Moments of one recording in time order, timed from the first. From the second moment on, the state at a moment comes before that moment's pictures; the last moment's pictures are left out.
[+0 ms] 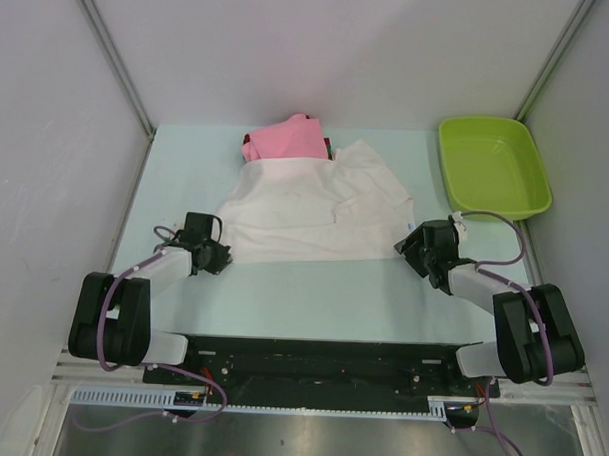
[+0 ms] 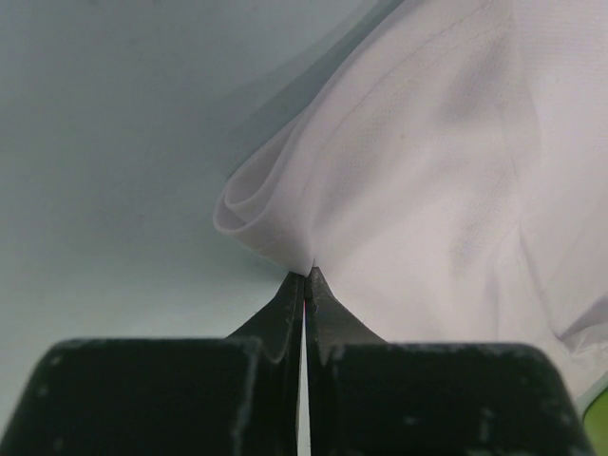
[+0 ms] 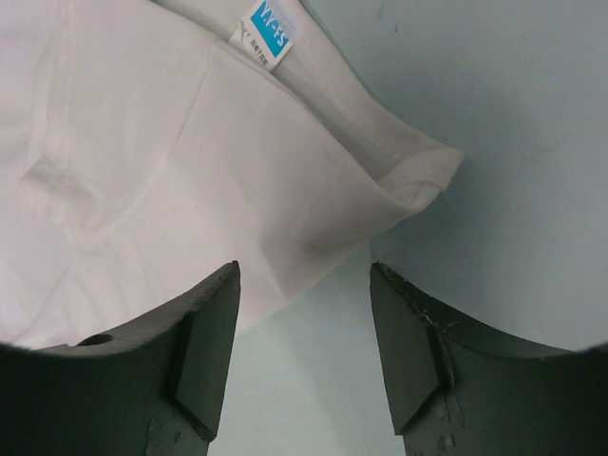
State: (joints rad) left arm -0.11 1.37 0.57 -0.25 -0.09 -1.17; right arm 0.24 1.36 0.50 0.08 0.10 0.95
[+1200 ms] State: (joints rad) left arm -0.10 0.97 0.33 -0.36 -0.07 -1.12; right arm 0.35 0.81 0.37 -0.34 0.23 1.01
